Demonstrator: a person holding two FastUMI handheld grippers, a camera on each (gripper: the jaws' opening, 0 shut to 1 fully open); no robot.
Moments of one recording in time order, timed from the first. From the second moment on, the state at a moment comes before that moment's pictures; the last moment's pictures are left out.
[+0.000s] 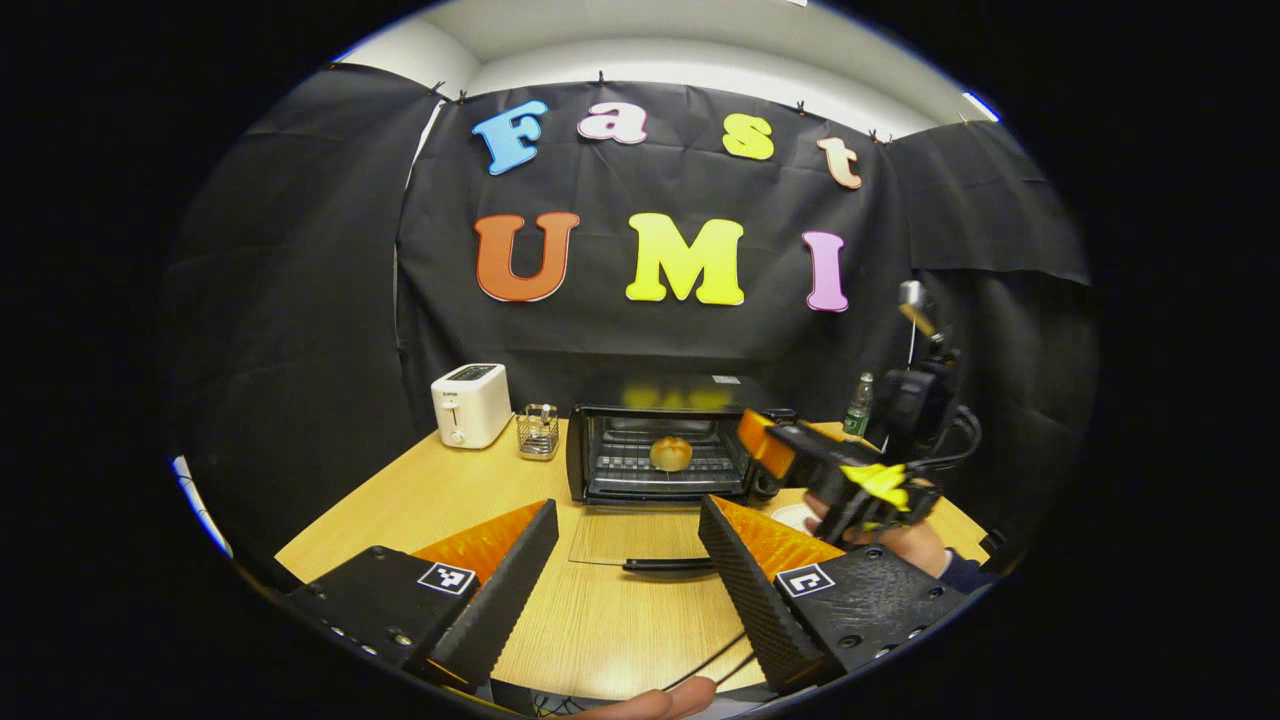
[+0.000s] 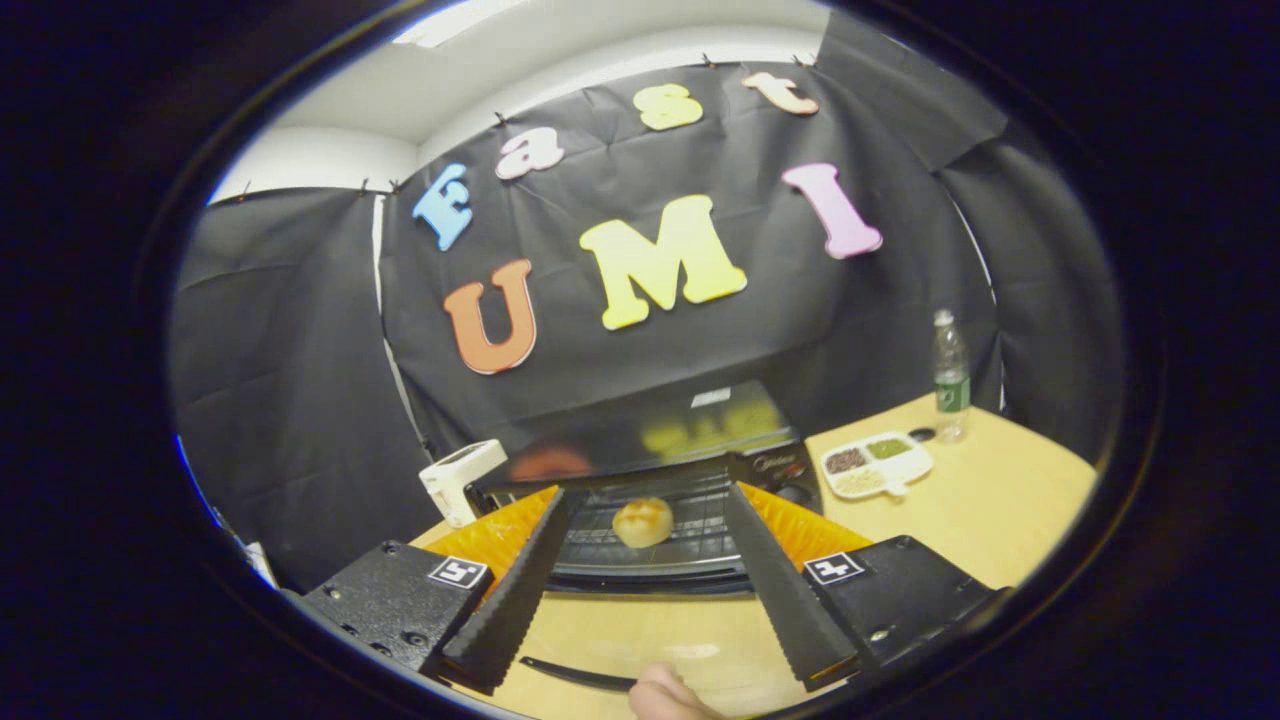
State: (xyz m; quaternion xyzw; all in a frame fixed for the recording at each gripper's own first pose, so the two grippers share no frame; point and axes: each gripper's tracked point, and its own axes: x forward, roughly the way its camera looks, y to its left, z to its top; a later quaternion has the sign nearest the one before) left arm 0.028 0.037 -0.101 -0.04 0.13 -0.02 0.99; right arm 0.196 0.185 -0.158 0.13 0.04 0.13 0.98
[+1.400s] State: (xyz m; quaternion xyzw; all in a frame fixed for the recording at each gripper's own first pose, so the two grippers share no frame) left arm 0.106 -0.041 -0.340 -0.02 0.41 -0.05 0.91; right arm -0.026 -0.028 -0.045 0.06 -0.05 0.01 1.00
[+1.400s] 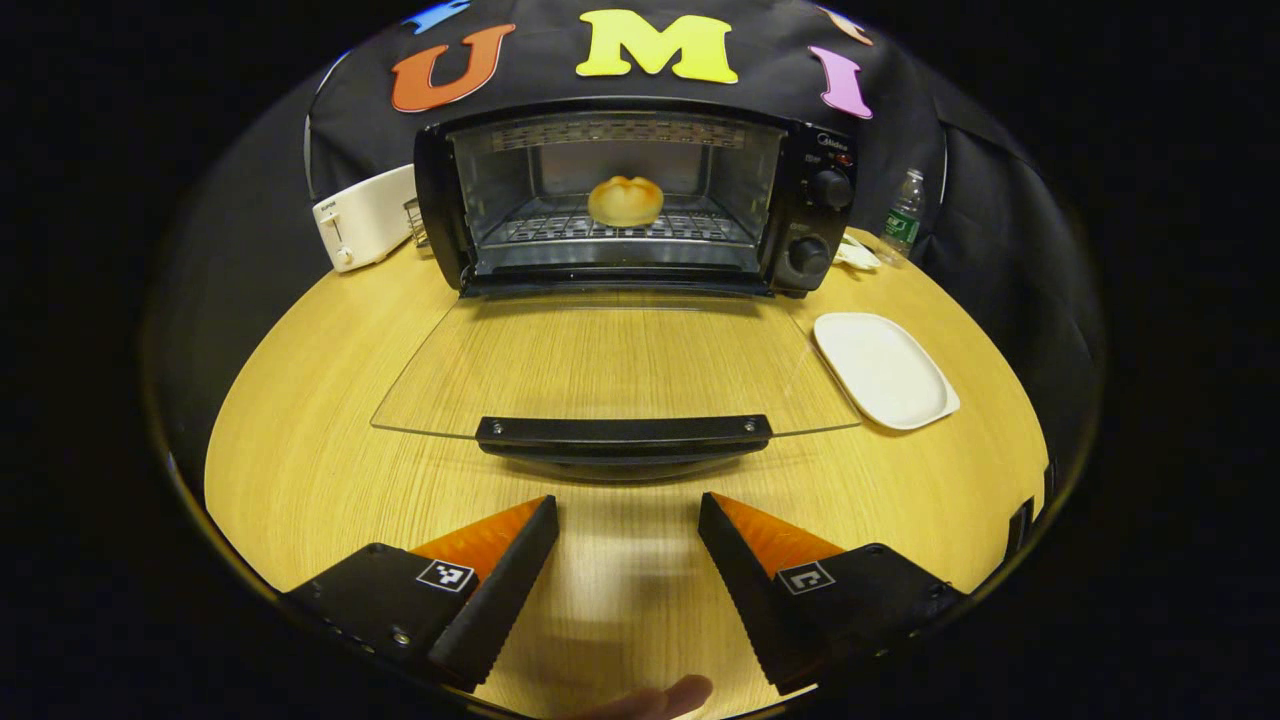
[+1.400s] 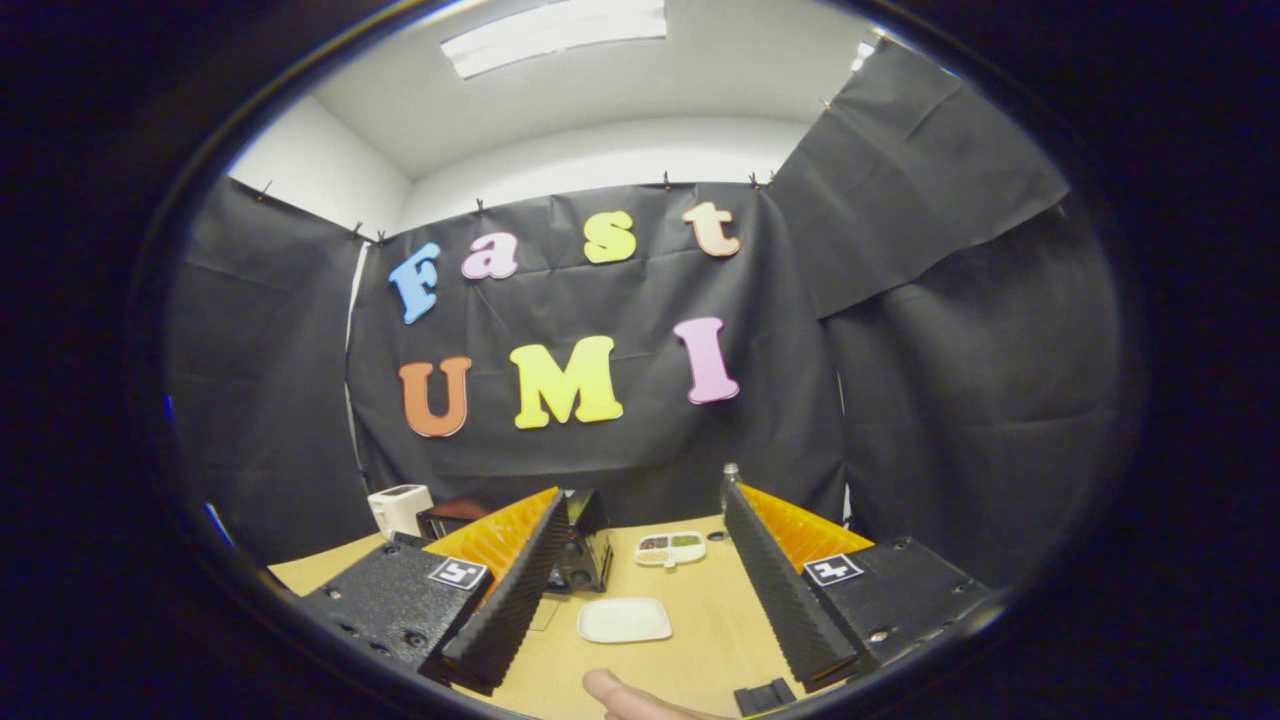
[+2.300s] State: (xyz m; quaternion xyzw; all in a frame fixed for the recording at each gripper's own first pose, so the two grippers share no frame) left arm 0.125 -0.042 -0.308 -0.01 0.39 -0.04 0.92; right arm -0.028 -0.029 -0.049 0.06 -0.05 0.02 1.00
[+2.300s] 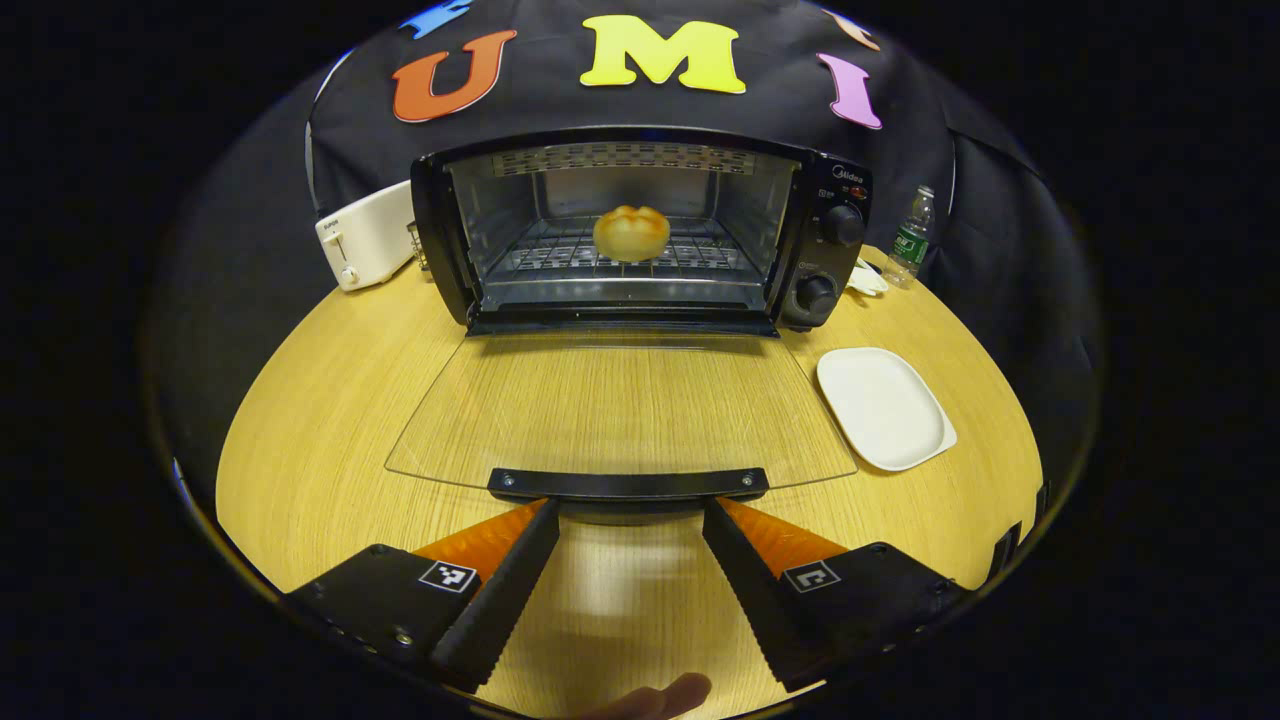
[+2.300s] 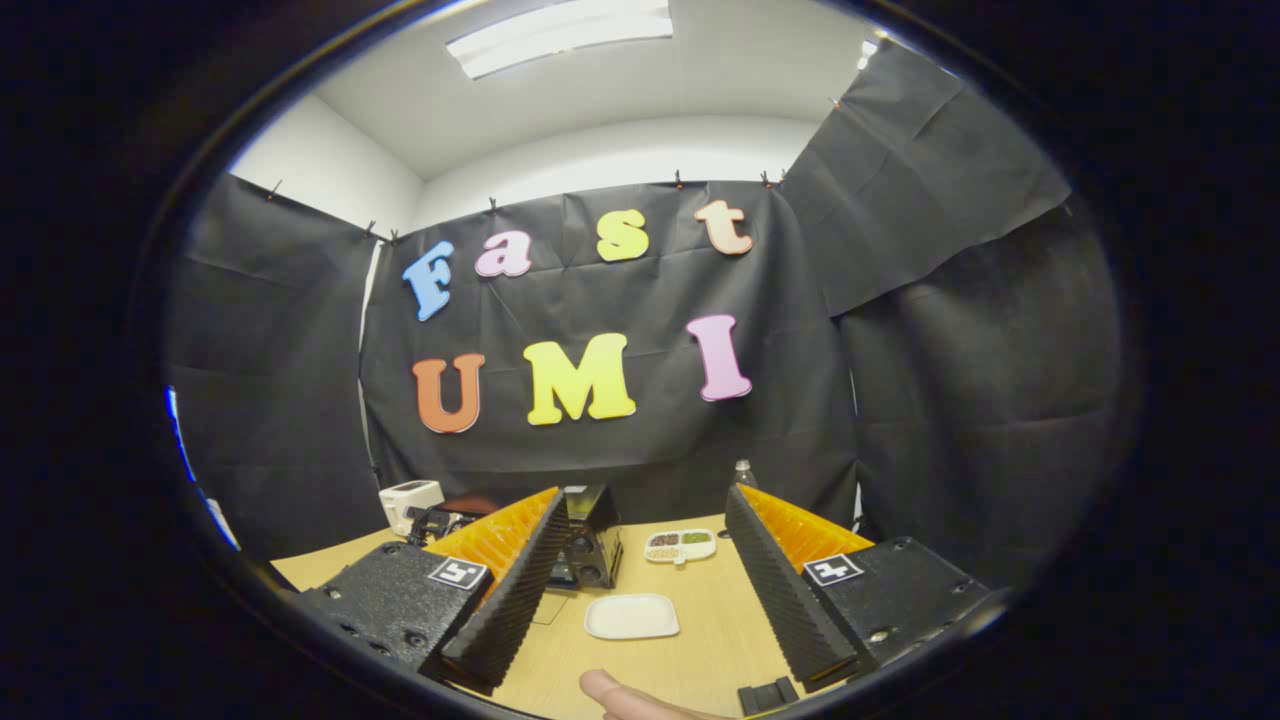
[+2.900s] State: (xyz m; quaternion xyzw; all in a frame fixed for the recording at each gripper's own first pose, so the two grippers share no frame) left arm 0.142 -0.039 -0.254 -0.02 0.31 -0.04 0.95; right arm -0.024 -0.027 -0.056 0.06 -0.04 0.03 1.00
